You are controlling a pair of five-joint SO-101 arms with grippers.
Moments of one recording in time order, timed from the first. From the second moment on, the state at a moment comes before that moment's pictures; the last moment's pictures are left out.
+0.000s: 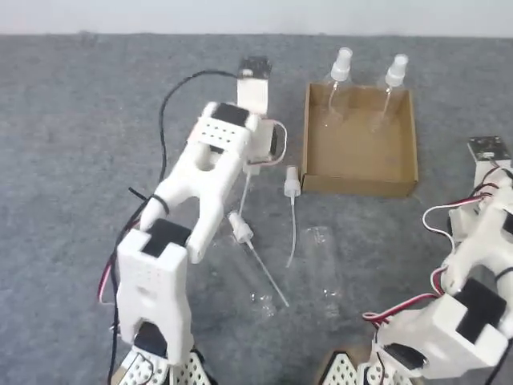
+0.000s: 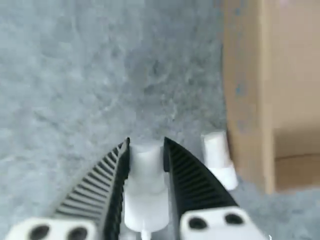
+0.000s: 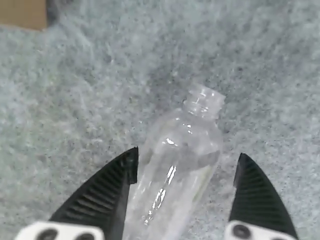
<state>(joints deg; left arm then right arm) 14.2 28.1 -13.8 68.8 15.8 35.3 2.8 23.3 60.5 38.6</state>
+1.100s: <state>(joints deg) -1.7 -36.3 59.0 47.3 2.4 29.5 2.8 23.3 60.5 20.3</state>
